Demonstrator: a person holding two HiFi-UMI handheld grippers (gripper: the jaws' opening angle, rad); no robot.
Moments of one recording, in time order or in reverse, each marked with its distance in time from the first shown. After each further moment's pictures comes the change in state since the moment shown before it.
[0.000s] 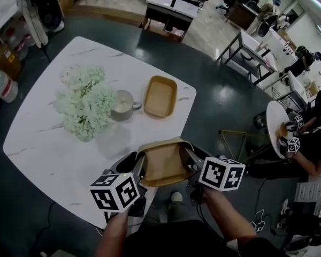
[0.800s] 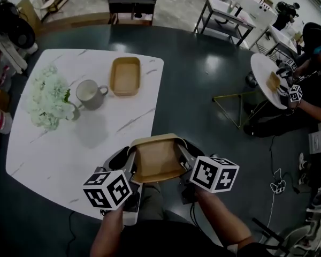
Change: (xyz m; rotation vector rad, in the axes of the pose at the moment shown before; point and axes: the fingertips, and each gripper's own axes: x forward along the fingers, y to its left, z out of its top) left arm -0.011 -0.042 -0.066 0.213 0.125 -0.061; right arm -0.082 -0.038 -0.074 0.216 -0.187 -0.084
